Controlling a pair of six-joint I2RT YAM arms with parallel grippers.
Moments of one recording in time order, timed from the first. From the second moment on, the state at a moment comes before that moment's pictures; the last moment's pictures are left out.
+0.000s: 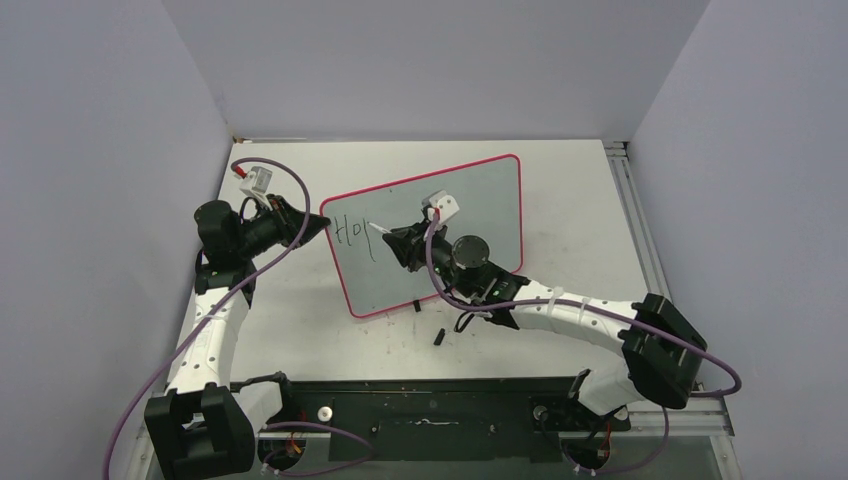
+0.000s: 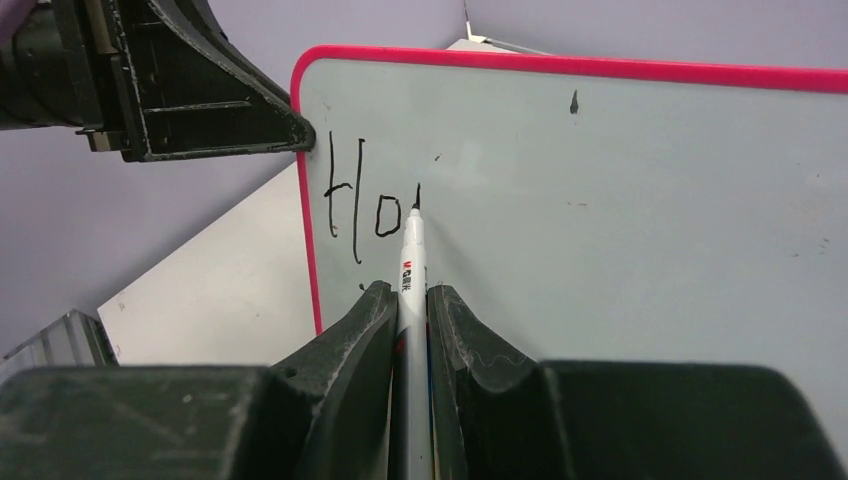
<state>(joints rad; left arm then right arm) 0.15 1.06 0.75 0.11 0.91 -0.46 0.97 1.42 0.86 0.57 0.13 0.25</state>
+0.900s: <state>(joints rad) 0.15 1.06 0.75 0.11 0.91 -0.46 0.96 1.47 0.88 0.60 0.14 0.24</state>
